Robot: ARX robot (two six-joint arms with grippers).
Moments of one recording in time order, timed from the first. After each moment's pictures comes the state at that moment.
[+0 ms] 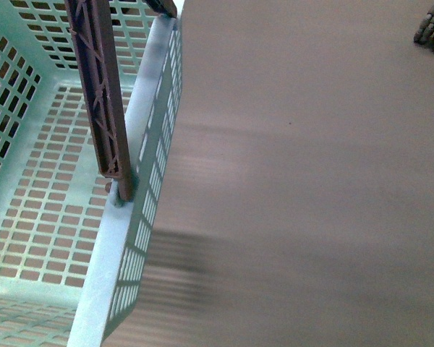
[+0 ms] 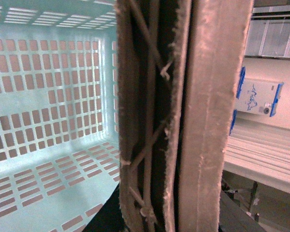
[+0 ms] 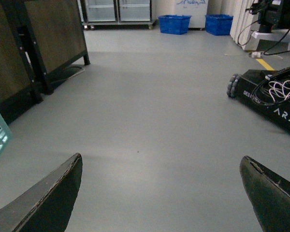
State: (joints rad) left arm -0.22 1.07 0.72 -0.16 -0.18 -1.59; right arm 0.00 0.00 0.02 0.00 0.00 0.00
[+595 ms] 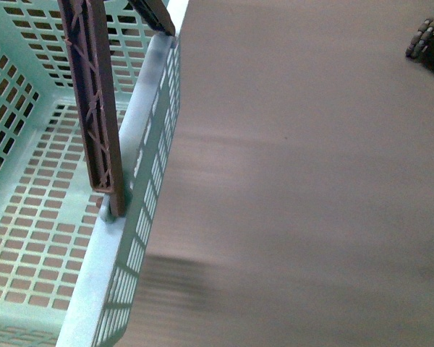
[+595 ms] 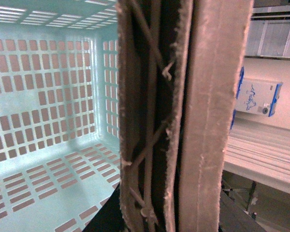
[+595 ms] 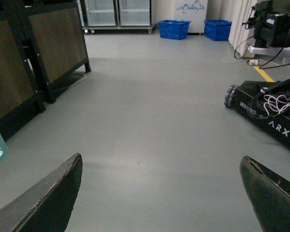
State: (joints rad) left arm -0.22 1.07 0.71 -0.16 -0.18 -1.59; right arm 0.00 0.00 0.02 0.00 0.00 0.00
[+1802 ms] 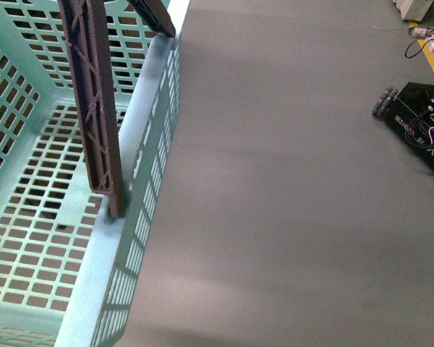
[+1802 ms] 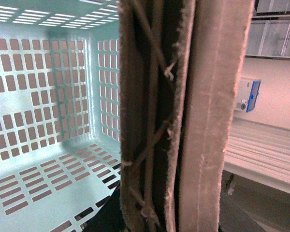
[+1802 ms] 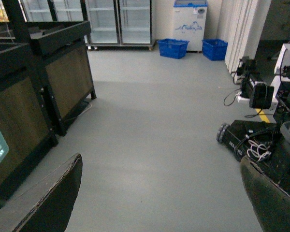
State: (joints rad) left arm -0.22 1.07 0.71 -0.16 -0.18 -1.59; right arm 0.00 0.00 0.02 0.00 0.00 0.00
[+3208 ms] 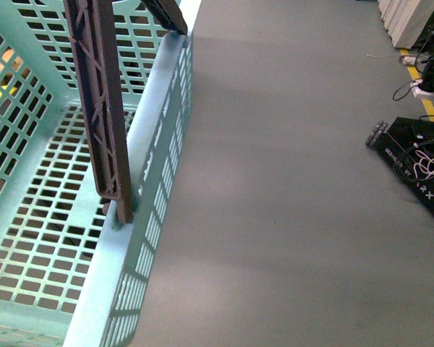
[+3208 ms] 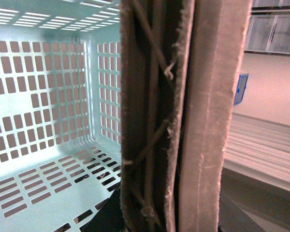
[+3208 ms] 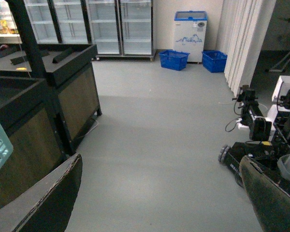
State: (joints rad) left arm -0.23 1.07 0.71 -0.16 -0.17 -1.60; right arm 0.00 0.00 0.02 0.00 0.00 0.00
